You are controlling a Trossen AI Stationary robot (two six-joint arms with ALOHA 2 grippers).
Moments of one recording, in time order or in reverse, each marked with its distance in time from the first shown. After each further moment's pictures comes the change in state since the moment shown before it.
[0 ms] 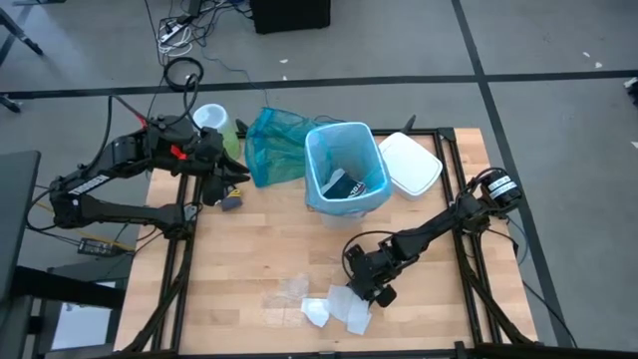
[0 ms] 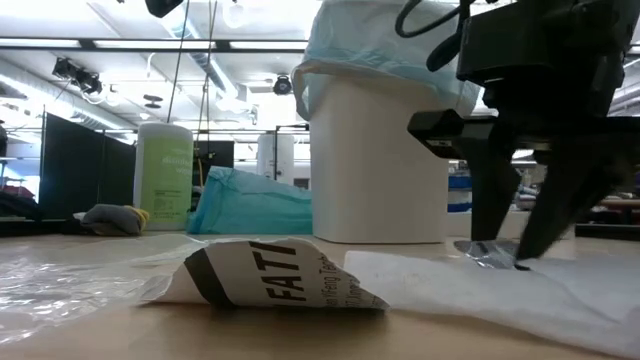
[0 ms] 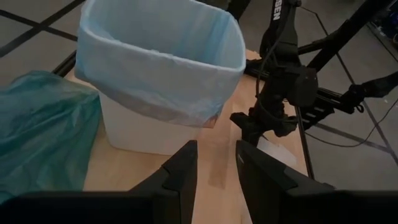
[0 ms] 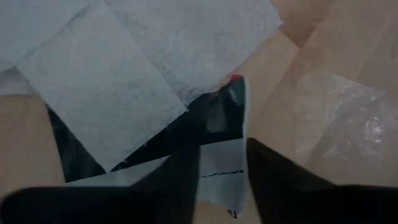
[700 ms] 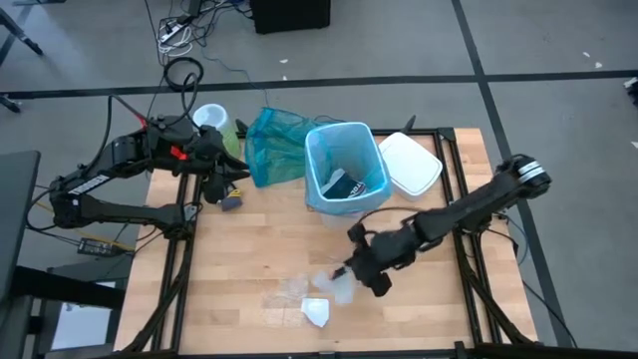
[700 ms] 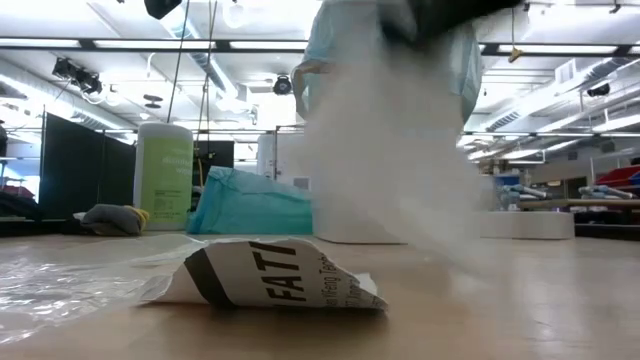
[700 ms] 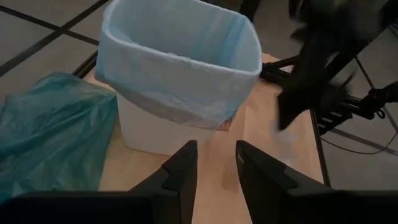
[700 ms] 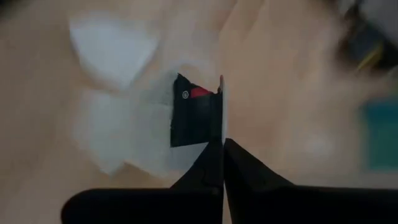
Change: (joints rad) left arm 0.000 0.000 0.000 -0.001 -0.061 0.000; right arm -0.007 -0.298 0.087 -0.018 0.173 -0.094
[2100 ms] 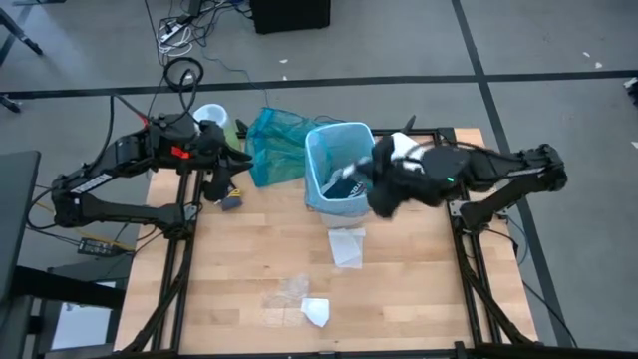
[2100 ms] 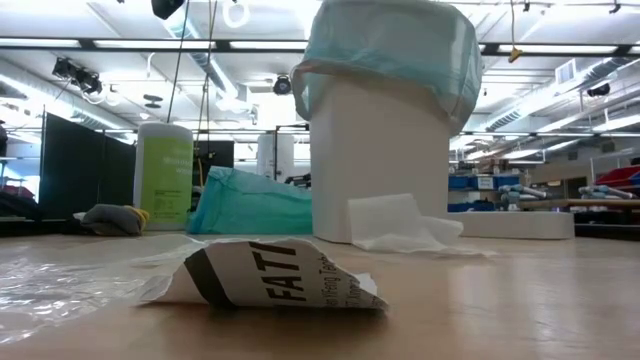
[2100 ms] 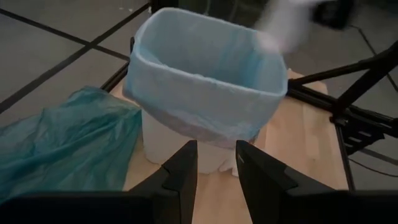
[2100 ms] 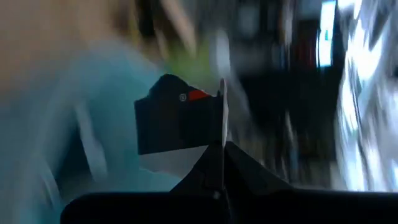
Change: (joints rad) left arm 0.000 0.023 0.000 0.057 -0.105 -0.004; right arm -0.199 -0.163 0.523 -0.403 0.522 -0.757
